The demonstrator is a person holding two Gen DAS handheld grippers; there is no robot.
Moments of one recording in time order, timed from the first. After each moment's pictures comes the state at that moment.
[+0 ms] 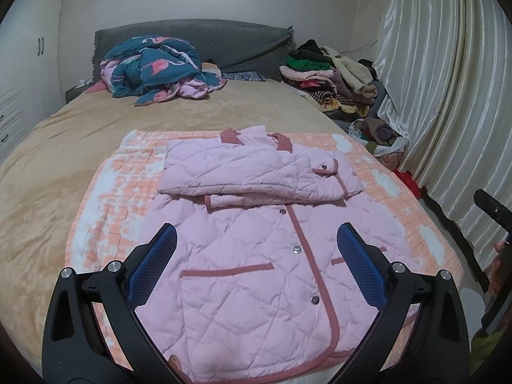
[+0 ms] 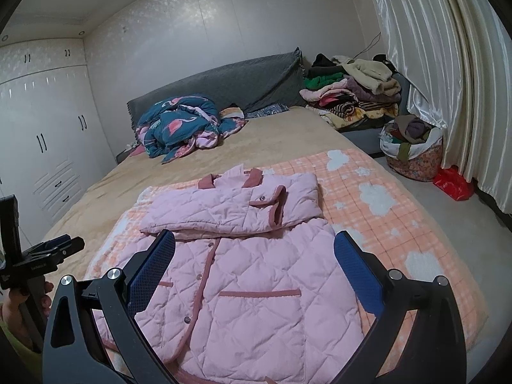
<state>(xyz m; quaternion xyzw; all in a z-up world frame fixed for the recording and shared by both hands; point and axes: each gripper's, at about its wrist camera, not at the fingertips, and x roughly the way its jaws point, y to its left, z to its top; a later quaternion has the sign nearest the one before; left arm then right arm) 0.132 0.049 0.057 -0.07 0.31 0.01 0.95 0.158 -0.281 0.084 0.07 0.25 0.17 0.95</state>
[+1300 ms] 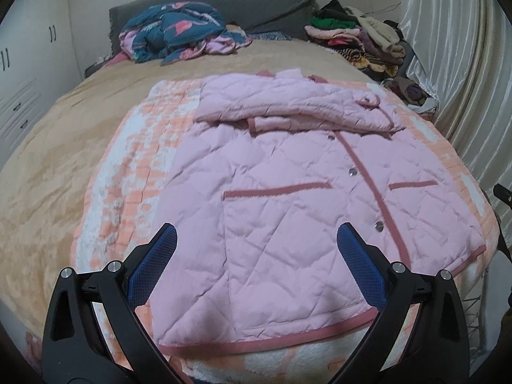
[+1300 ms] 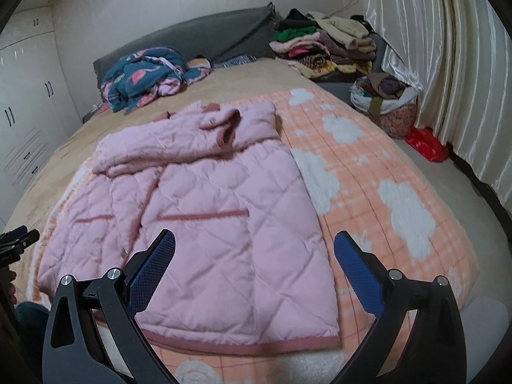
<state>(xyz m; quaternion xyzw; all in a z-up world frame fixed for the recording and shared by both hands) 0.100 0.074 -0.032 -0.04 0.39 0.06 0.92 0.154 -0.312 -0.026 0.03 0.36 0.10 0.93</state>
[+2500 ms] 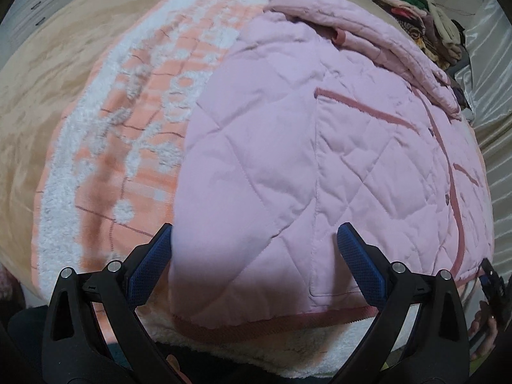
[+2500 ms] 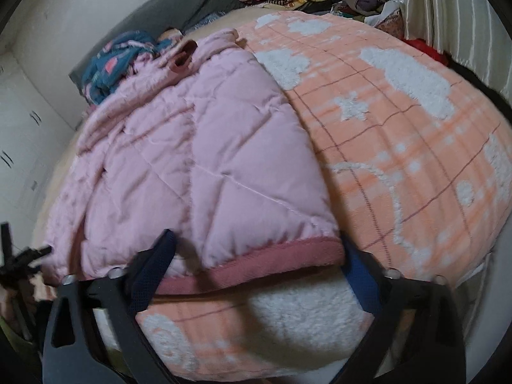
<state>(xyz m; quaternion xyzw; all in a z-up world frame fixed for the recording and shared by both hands) 0.096 0.151 -0.116 -0.18 0.53 0.11 0.82 0.138 -0.361 -0.138 0.16 0.45 0.11 0.87</state>
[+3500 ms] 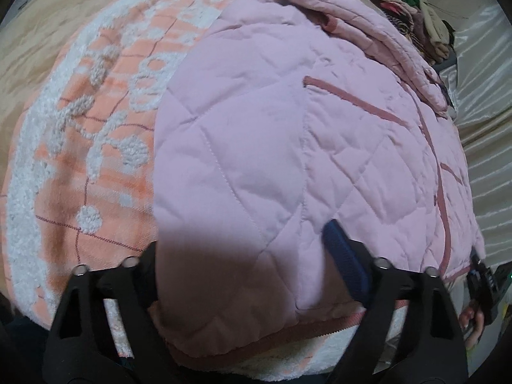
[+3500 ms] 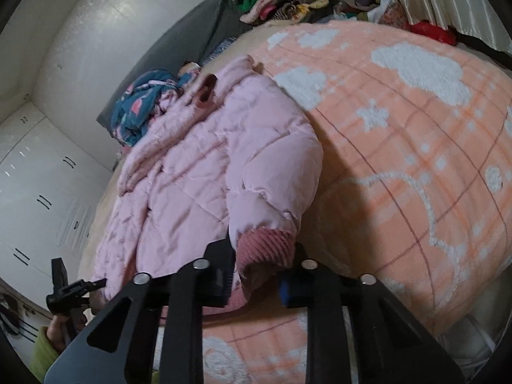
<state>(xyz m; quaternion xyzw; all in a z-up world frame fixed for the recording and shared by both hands) 0.106 0.157 -0.128 -0.22 0.54 0.05 0.81 0.136 -0.372 -0.124 0.26 0.39 0.16 0.87</state>
